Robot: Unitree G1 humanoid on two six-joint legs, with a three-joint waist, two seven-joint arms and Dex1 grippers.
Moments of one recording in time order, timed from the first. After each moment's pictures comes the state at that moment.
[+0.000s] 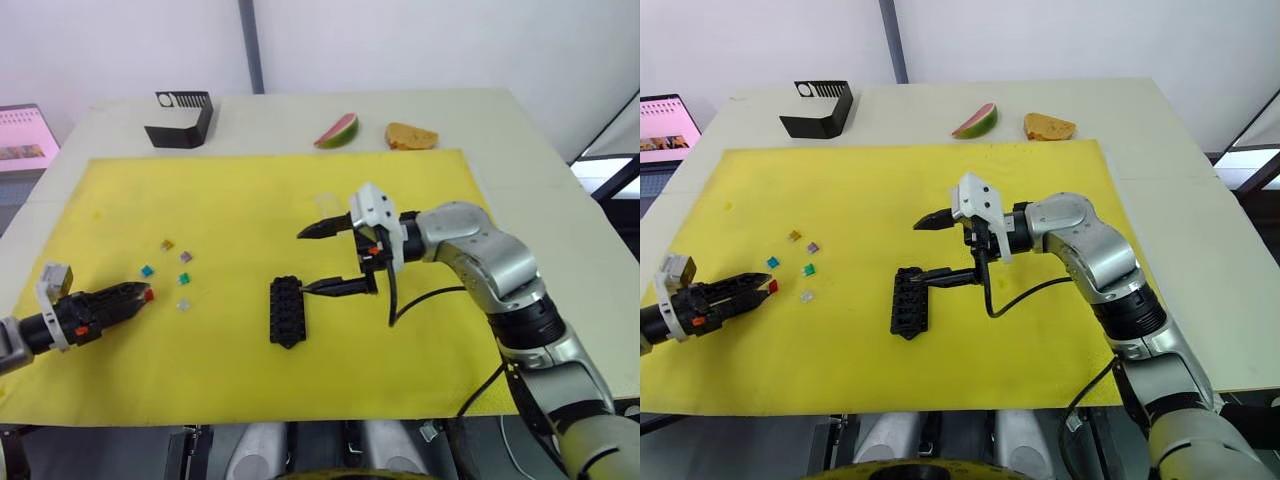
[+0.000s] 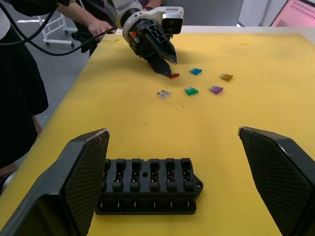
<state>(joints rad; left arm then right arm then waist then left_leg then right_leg) -0.29 0.98 0.39 0.65 -0.77 1.34 -1.18 -0.71 -0.52 0.29 -0.16 0.45 0.55 1.17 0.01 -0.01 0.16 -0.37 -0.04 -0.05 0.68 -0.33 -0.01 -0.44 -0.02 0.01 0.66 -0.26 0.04</state>
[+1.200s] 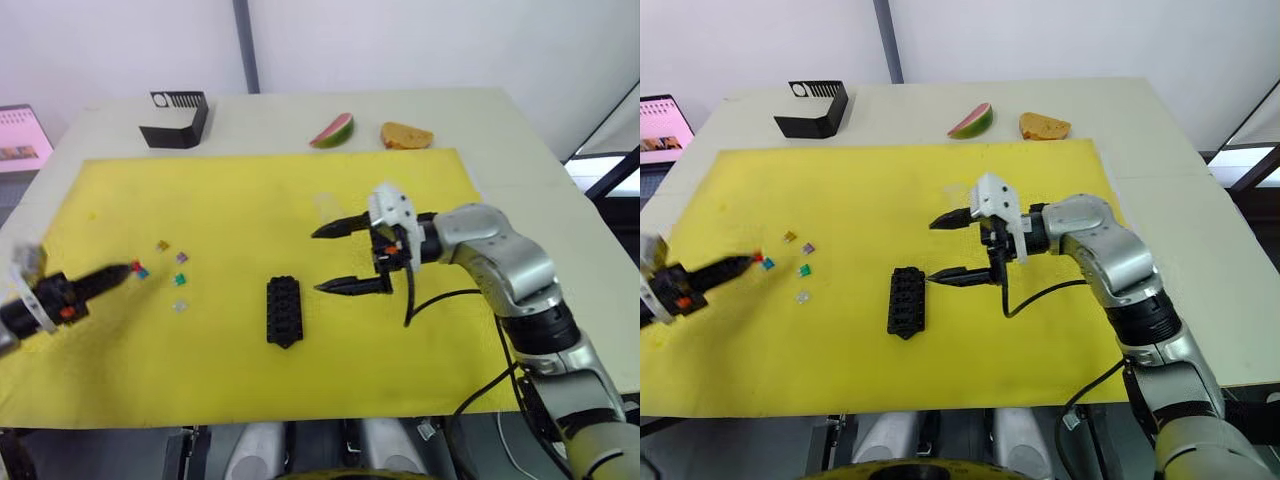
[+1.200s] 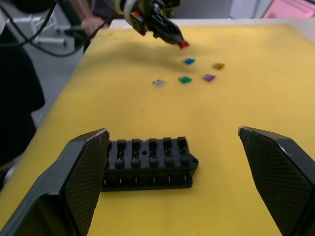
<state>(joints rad) -0.29 0.94 0.68 0.40 -0.88 1.42 -1.01 -0.65 -0.56 0.19 -0.21 0.49 0.59 1.16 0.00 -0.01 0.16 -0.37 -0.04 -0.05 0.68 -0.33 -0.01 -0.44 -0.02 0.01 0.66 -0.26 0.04</state>
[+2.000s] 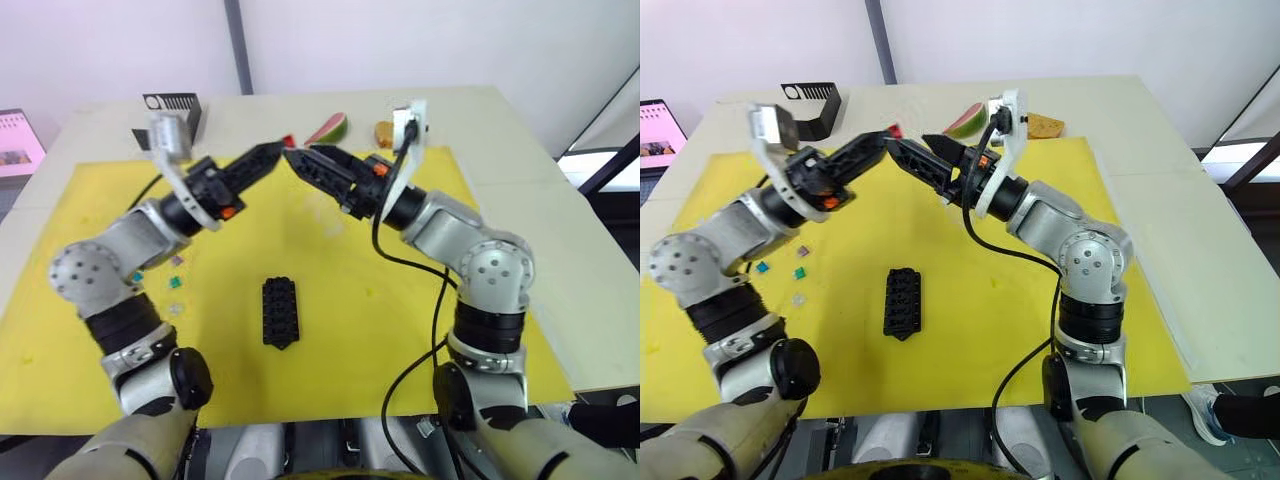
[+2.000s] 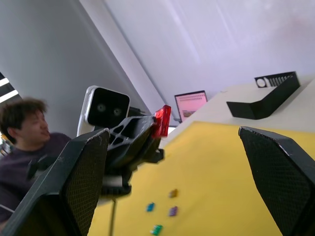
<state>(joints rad) -0.73 0.19 0.61 -0.12 -1.35 1.36 -0.30 -0.72 -0.09 -0.17 -0.28 0.98 1.01 0.29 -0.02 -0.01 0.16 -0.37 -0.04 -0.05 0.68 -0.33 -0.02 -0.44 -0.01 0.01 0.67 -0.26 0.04</state>
